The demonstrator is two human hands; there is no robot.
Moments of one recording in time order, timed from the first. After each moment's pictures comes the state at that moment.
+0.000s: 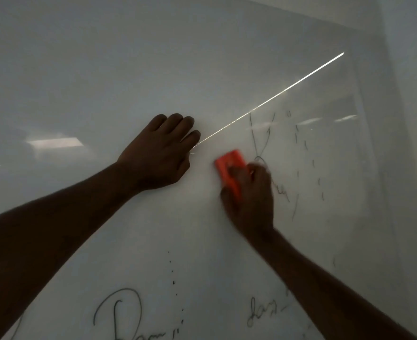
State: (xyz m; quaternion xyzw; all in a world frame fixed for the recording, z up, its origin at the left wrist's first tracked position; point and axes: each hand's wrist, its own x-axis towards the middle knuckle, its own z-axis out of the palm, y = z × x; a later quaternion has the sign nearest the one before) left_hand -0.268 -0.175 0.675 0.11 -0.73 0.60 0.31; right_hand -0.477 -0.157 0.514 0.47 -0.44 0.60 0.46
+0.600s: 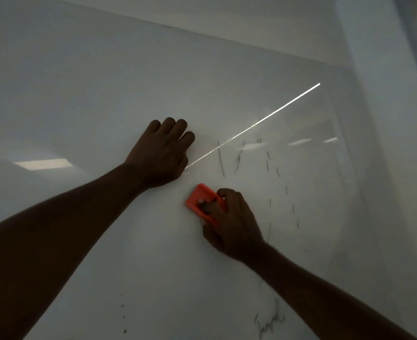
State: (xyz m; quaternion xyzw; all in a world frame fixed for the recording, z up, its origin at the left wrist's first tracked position) left_hand -0.351 -0.158 0.710 0.15 -0.71 0.60 0.34; right_hand -0.548 -0.146 0.531 0.61 -0.38 0.45 0.53
